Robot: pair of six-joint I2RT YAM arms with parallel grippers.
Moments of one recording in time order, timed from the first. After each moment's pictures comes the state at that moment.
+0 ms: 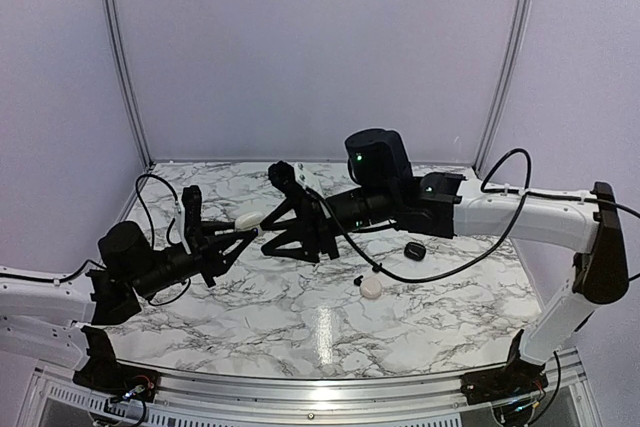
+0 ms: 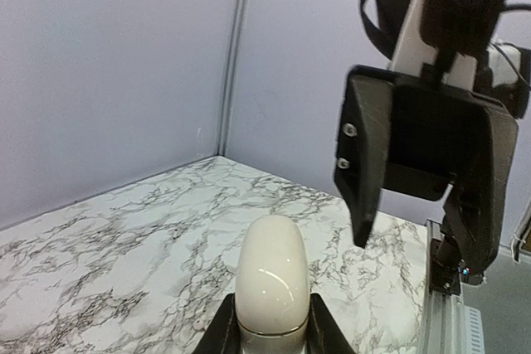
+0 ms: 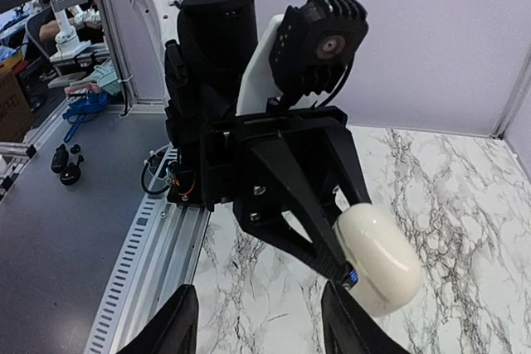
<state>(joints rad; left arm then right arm) -0.92 1.02 0.33 0.78 0.12 -0.17 1.03 1.62 1.34 -0.09 -0.67 -0.21</state>
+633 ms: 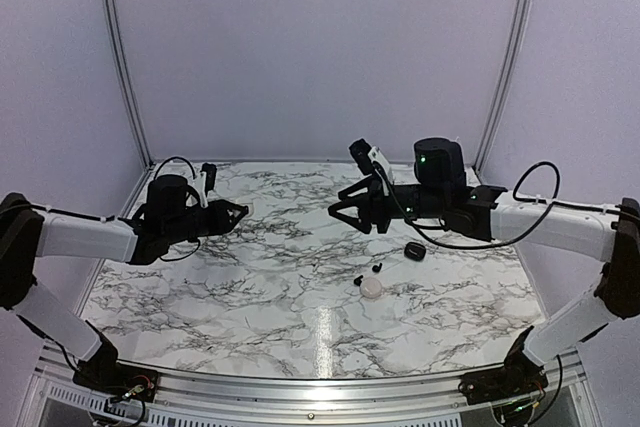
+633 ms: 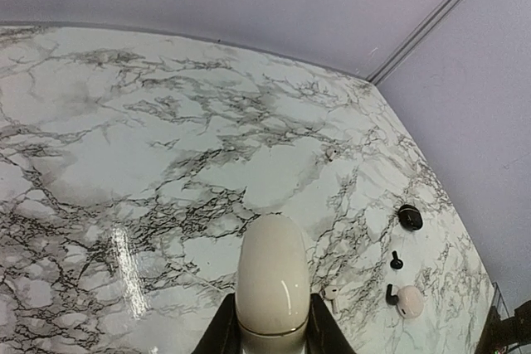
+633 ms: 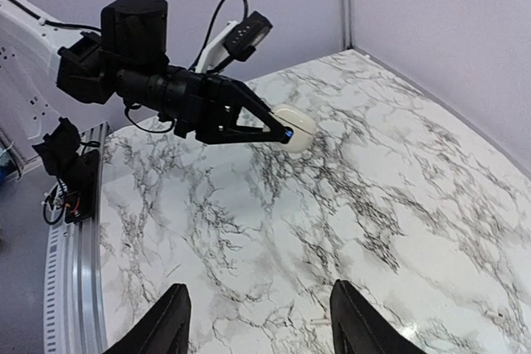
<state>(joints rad) -0.54 1.44 0.64 0.45 0.18 -0.51 0.75 1.42 1.02 0.08 -0.51 0.01</state>
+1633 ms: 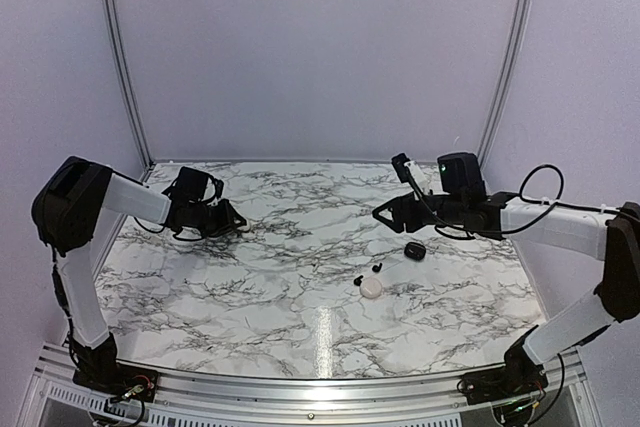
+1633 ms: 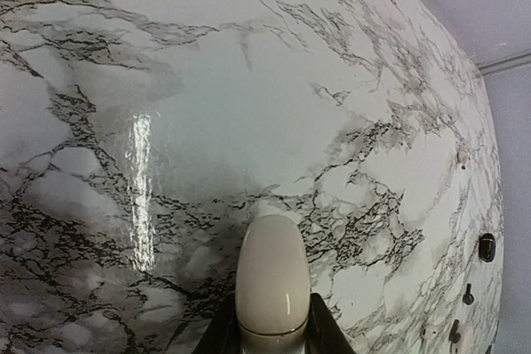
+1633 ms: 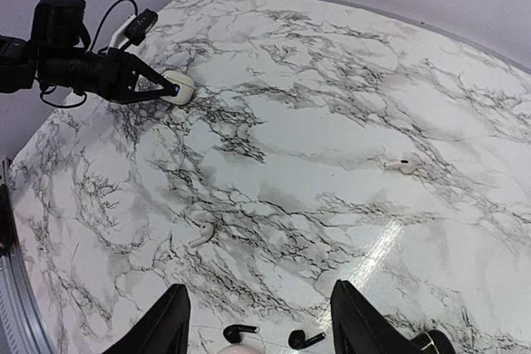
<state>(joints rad) -0.34 1.94 1.02 0.15 0.33 -0.61 0.51 1.41 0.89 -0.02 -0.37 0.13</state>
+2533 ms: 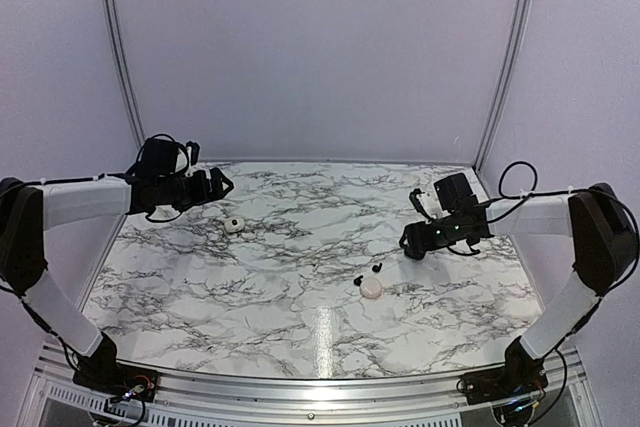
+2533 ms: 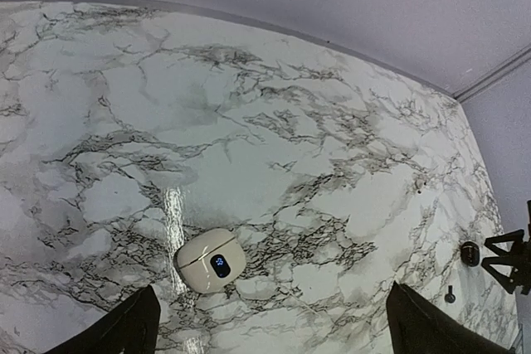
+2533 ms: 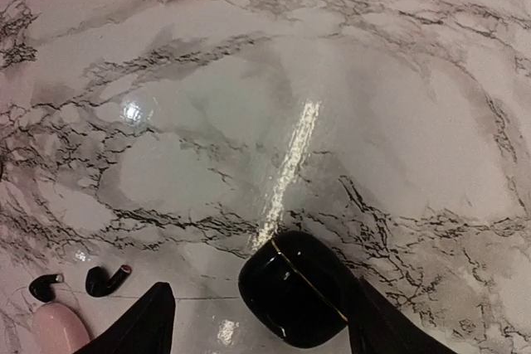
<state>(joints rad) -0.32 1.59 1.00 -0.05 0.20 -0.46 0.37 1.57 0.86 -0.19 -0.13 0.10</state>
